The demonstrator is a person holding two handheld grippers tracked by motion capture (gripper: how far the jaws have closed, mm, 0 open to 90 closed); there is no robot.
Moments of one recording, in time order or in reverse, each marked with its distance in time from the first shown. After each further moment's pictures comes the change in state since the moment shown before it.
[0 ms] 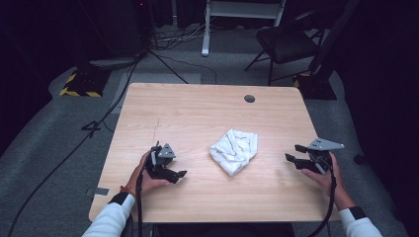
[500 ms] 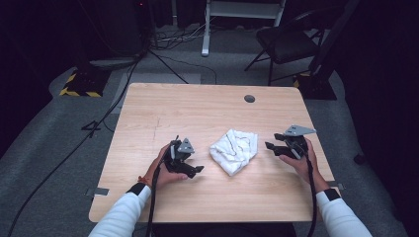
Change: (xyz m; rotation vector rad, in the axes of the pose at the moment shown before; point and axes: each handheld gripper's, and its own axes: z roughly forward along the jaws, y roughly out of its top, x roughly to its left) left arm -0.019 0.047 0.028 -0.040 -0.032 0.089; right arm 0.020 0.046 0.060 0.010 0.028 -0.037
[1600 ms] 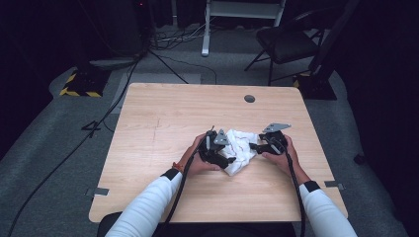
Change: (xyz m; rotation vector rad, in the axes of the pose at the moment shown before) left arm -0.023 0.078 0.058 -0.052 -0.053 0.141; right arm 0.012 0.006 0.062 0.113 0.042 0.001
